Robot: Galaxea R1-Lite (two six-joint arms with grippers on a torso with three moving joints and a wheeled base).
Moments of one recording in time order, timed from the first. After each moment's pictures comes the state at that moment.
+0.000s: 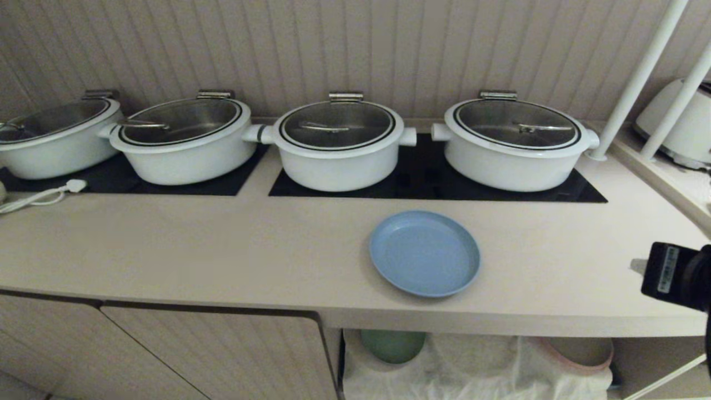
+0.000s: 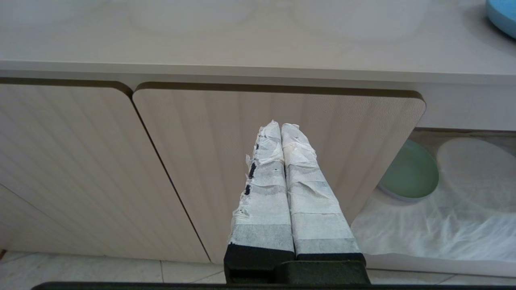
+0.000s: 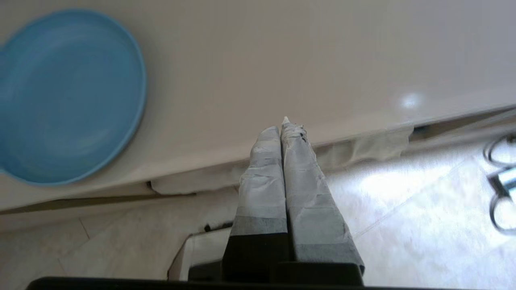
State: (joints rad) left arm 0.00 0.00 0.00 0.02 -0.01 -0.01; right arm 0.50 1.18 -0.84 0.27 -0.52 0.53
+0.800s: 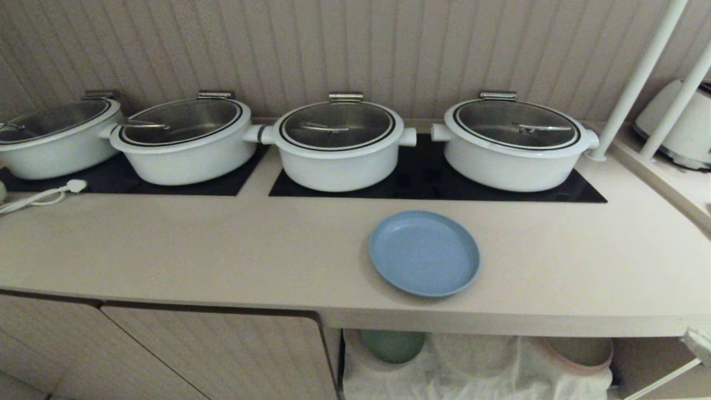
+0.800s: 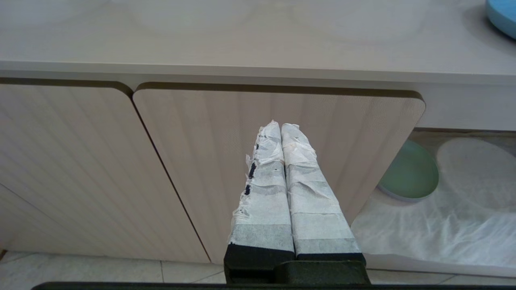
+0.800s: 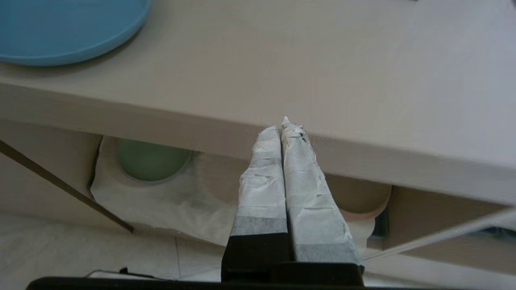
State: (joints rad) left arm 0.00 0.00 0.00 0.02 -0.01 -0.01; right arm 0.02 0.72 -0.02 -0.53 0.03 -0.09
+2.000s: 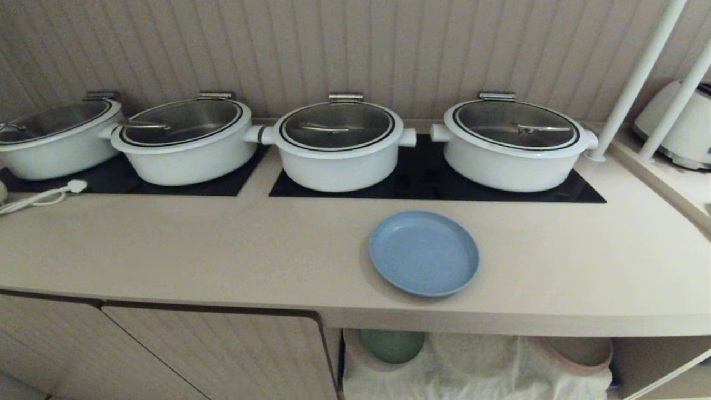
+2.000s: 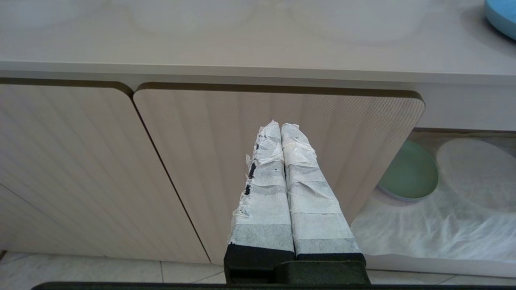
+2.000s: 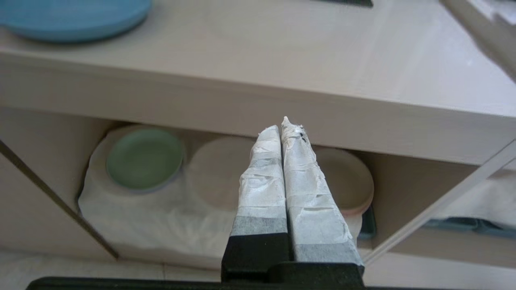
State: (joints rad) left arm 0.00 0.00 0.00 0.02 -0.01 -0.02; right arm 0.00 0.02 0.00 -0.01 0.01 -0.10
